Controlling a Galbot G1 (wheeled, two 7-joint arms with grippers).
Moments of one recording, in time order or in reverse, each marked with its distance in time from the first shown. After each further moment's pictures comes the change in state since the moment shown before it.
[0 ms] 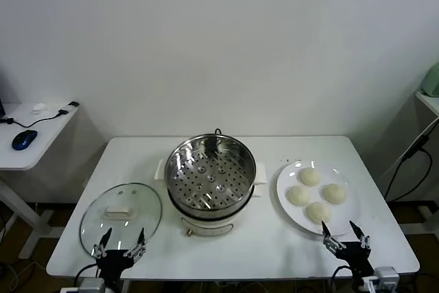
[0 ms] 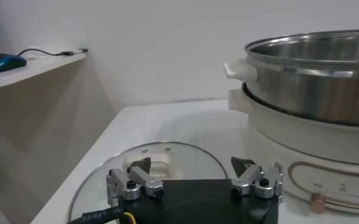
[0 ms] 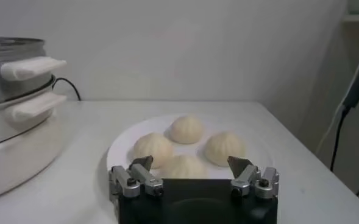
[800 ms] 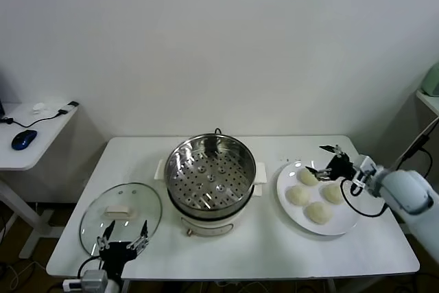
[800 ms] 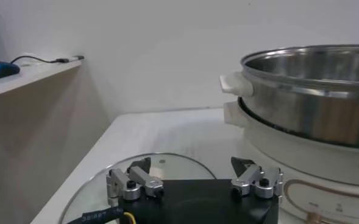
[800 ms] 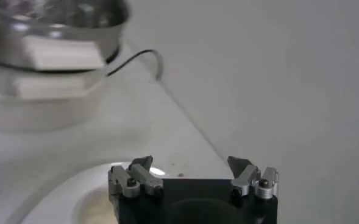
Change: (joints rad) left arm -0.033 -0.010 0.005 -0.006 -0.004 0.018 0.004; right arm 1.017 -0.584 -0.685 -0.399 -0.156 -0.085 -0.682
